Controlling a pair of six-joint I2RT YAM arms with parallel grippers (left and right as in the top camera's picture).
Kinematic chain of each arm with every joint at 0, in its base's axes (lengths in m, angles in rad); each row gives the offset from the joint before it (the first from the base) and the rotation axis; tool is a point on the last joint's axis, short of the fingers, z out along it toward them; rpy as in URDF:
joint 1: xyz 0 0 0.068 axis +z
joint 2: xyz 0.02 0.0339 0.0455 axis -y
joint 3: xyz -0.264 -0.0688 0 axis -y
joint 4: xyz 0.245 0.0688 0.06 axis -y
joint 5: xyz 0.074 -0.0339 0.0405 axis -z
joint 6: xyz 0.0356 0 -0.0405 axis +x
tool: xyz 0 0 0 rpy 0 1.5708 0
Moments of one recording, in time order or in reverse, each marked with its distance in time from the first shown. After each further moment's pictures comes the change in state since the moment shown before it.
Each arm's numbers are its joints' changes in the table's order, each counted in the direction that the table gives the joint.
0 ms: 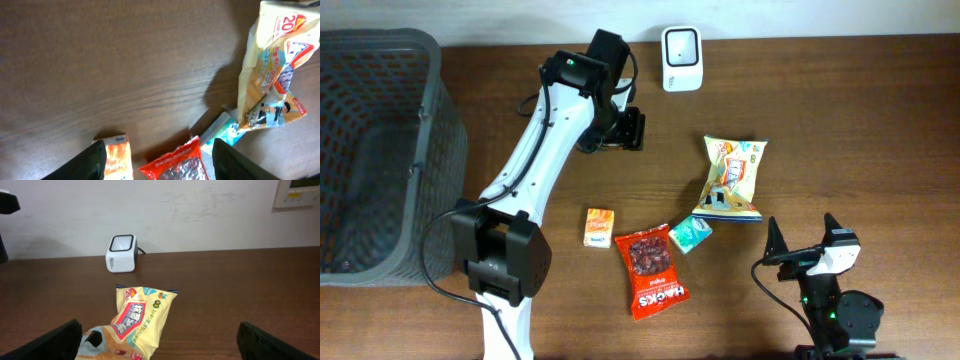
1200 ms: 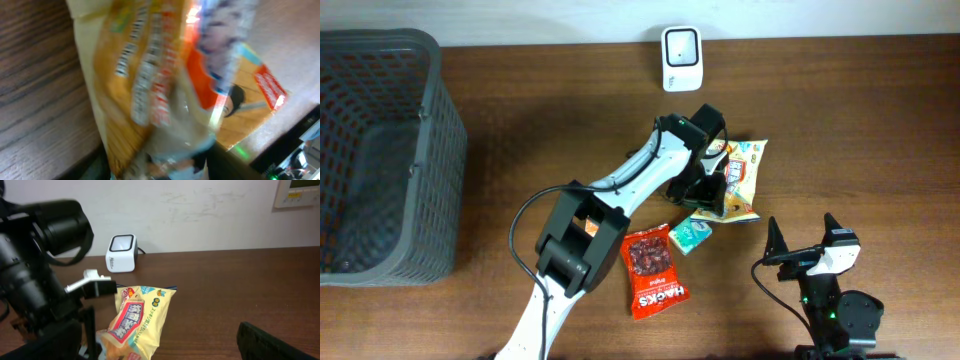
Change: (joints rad) left arm -0.312 -0.270 -0.085 0.242 0.282 -0.029; right arm 0.000 0.000 0.000 0.000 0.000 0.000
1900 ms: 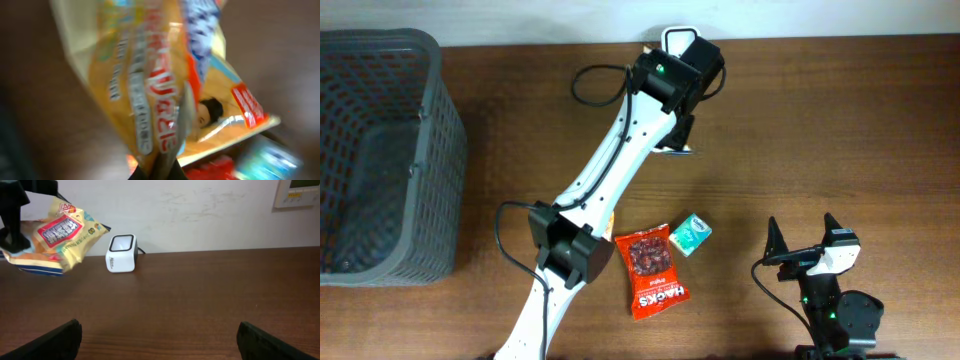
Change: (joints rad) left arm 0.049 -0.046 0.720 -0.594 -0.770 0.001; right arm 0.000 0.000 0.000 0.000 0.000 0.000
